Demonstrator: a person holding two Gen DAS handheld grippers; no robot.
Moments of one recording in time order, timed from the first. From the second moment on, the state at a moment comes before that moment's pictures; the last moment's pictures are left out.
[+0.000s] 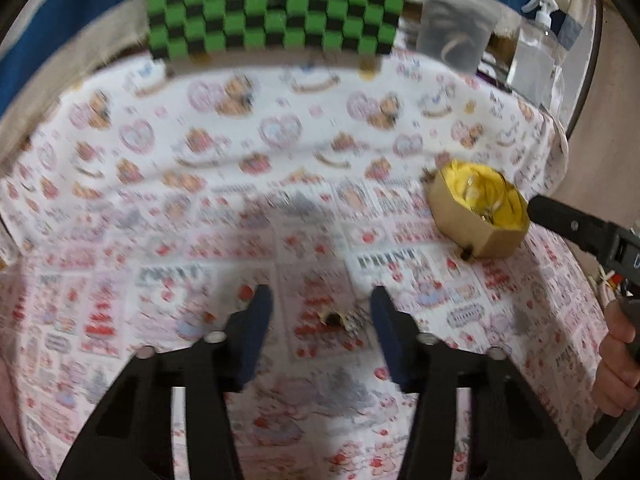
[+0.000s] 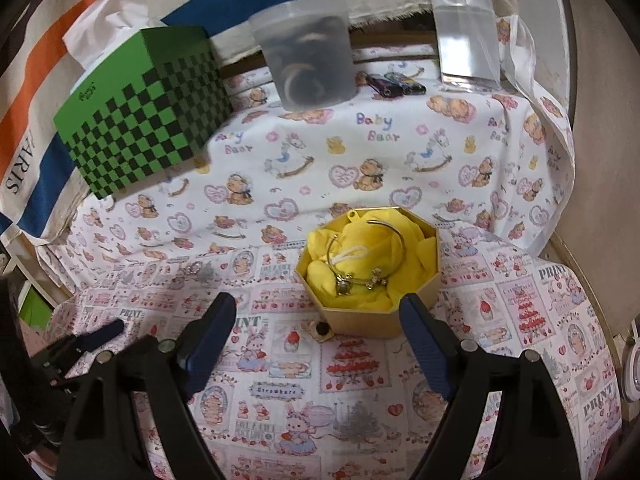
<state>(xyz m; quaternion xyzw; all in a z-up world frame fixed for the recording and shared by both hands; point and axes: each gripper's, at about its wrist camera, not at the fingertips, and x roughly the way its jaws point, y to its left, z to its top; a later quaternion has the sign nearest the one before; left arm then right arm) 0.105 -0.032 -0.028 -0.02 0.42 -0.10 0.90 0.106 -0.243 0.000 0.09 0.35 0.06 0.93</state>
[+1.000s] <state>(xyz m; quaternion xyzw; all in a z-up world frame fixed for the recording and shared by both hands) 0.112 -0.035 -0.042 -0.02 0.43 -0.11 0.90 0.118 -0.238 -0.010 0.09 0.39 0.06 0.91</state>
